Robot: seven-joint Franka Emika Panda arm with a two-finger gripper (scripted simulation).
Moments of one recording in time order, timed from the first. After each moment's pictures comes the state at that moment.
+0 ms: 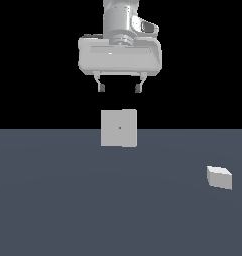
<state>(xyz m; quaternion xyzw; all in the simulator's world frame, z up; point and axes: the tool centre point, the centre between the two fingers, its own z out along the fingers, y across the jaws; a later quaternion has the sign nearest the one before) 0.025 0.002 0.200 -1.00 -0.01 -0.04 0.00</state>
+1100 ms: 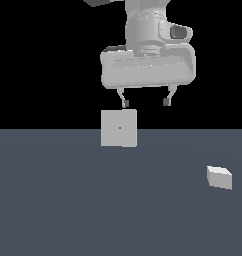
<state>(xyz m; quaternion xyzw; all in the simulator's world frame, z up) 0.001 -0.058 0.159 -0.99 0.07 -0.08 -0.01</state>
